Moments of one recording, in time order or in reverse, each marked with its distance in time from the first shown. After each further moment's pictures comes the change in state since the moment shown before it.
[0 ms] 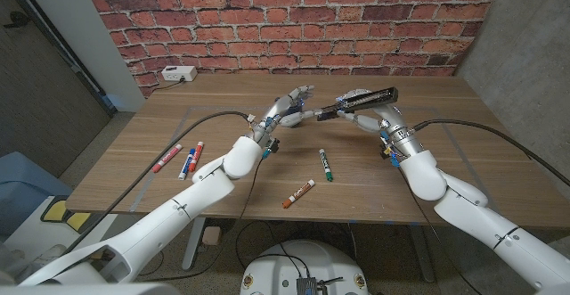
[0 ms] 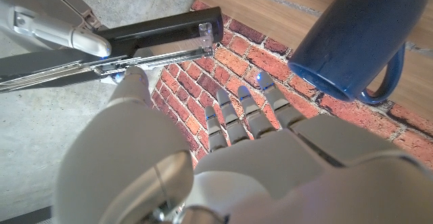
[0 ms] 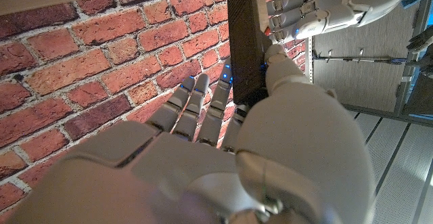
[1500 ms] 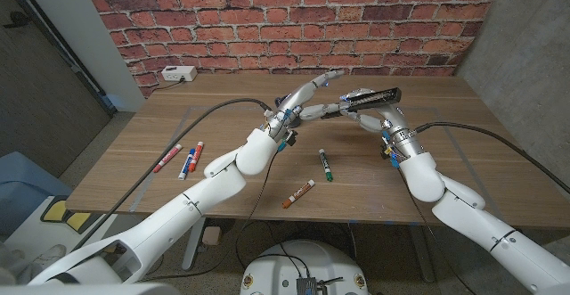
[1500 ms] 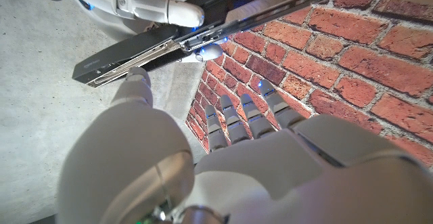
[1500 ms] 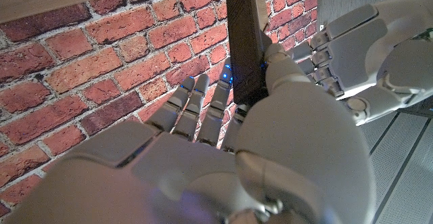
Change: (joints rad) left arm -0.046 -0.044 0.040 -0.050 0.189 -0.108 0.018; left_hand 0.004 0.022 -0.013 -0.022 0.000 0.030 0.017 -0.048 0.003 -0.036 -0.005 -0.071 -0.057 -0.069 0.005 -0.001 -0.033 -0.045 -0.078 -0.093 -0.012; right arm -0.002 0.027 0.001 0.015 0.003 -0.018 -0.021; right_hand 0.007 -0.007 0.002 0.003 -0.003 0.010 -0.007 -0.016 0.019 0.000 0.000 0.010 0.000 0.000 0.000 -0.012 0.025 0.000 0.000 -0.001 0.000
